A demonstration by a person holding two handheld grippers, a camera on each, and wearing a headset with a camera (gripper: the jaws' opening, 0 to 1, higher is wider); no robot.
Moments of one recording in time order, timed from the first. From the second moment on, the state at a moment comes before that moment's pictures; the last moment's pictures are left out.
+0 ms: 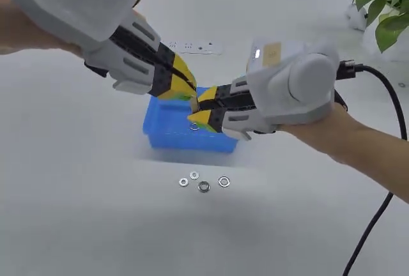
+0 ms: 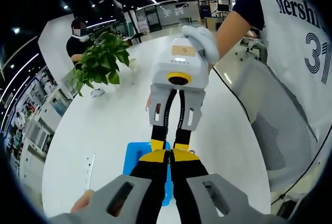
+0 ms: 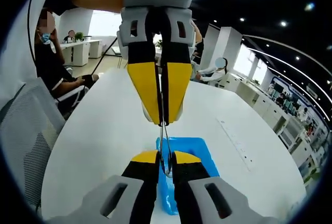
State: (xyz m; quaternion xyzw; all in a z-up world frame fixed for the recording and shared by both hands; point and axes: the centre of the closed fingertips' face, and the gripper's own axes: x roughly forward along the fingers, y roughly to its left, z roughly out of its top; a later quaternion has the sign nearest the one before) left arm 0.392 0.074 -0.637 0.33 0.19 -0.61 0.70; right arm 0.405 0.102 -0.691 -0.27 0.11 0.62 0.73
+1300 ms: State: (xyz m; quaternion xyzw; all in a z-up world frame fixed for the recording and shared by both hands) left arm 0.443 0.072 -0.713 0.29 0.26 -0.61 0.69; right arm 0.452 0.099 -0.768 -0.26 0.18 0.62 0.72
